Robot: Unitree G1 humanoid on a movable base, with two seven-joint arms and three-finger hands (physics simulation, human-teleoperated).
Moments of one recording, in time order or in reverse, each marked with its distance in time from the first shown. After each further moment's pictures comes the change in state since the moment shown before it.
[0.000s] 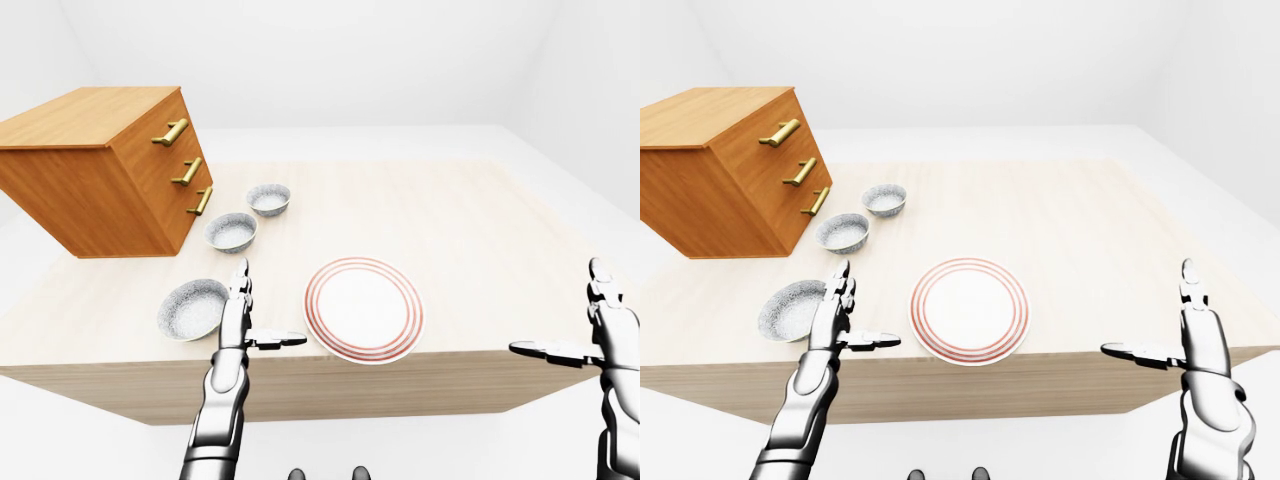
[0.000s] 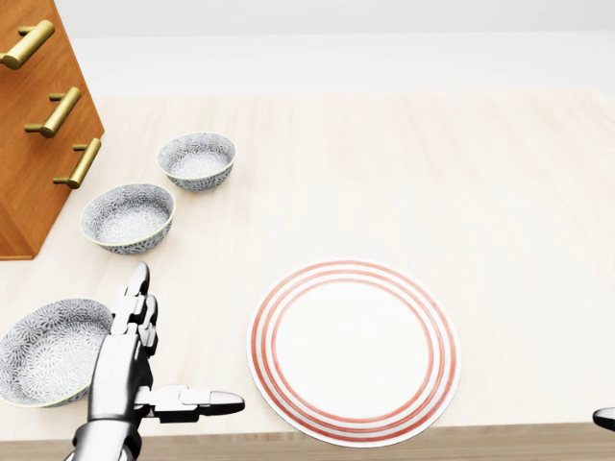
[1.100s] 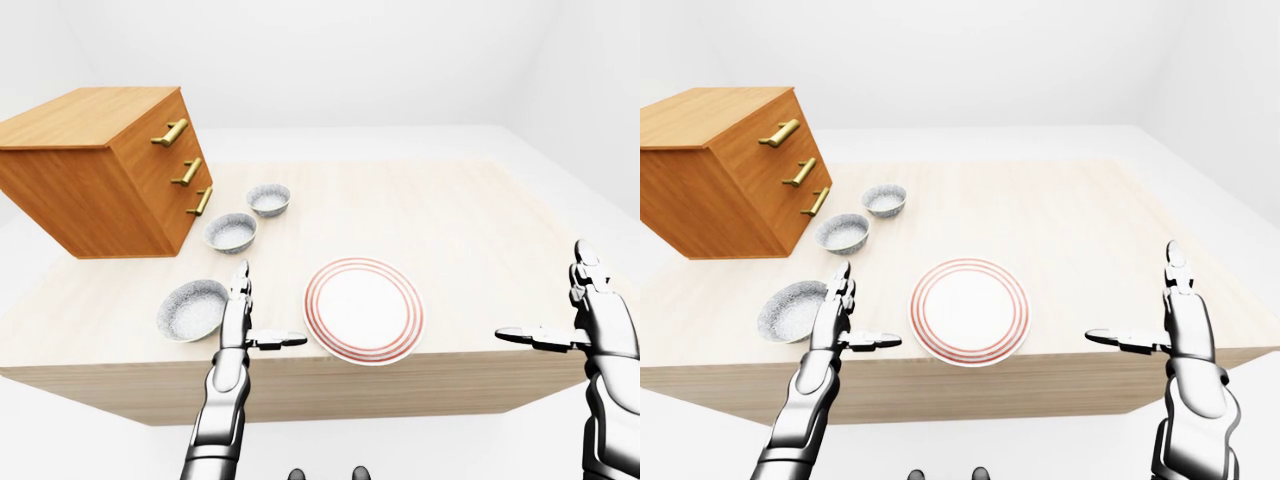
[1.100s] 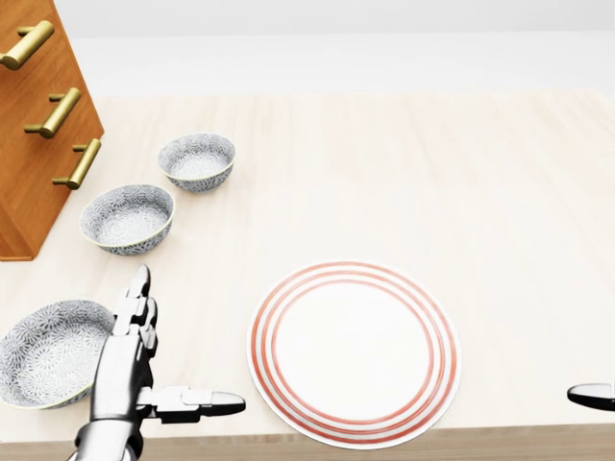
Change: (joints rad) left arm -0.006 -0.001 -0.004 0.013 0.018 0.011 0.017; right arm -0.027 0.038 0.049 -0.131 0.051 0.076 0.012
